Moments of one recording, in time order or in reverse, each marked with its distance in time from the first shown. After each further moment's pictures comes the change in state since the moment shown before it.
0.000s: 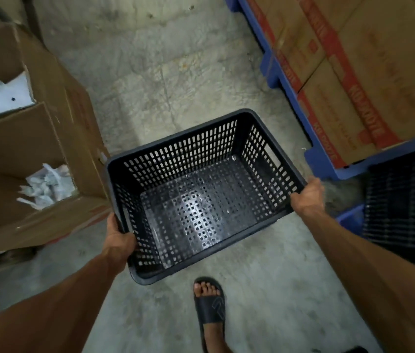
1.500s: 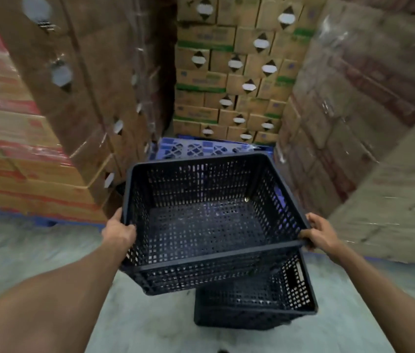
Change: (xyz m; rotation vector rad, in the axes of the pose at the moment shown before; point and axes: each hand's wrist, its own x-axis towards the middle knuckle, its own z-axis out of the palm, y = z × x) left_hand -0.724 0.093 0.047 0.650 -0.584 0.949; right_hand -0.733 0.536 -0.517 0.741 0.565 0.341
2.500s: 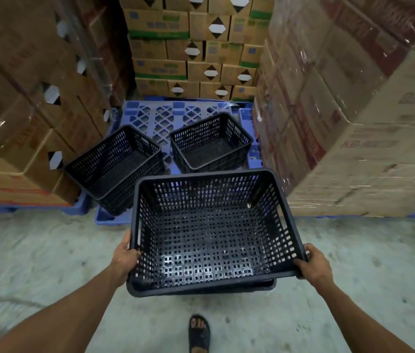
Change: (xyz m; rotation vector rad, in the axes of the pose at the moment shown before) left_hand -0.077 0.003 0.227 -0.131 -0.333 -0.180; right_hand 0.046 0.234 -0.067 -0.172 0.092 0.356
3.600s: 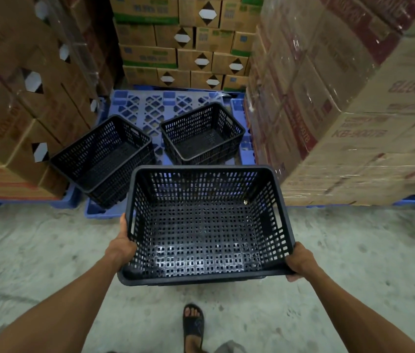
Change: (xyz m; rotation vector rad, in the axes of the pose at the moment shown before) left_hand -0.002 0.010 0.003 0.496 -0.082 0.094; right_hand -0.006 -0.017 0.004 -0.240 -0.225 0.238
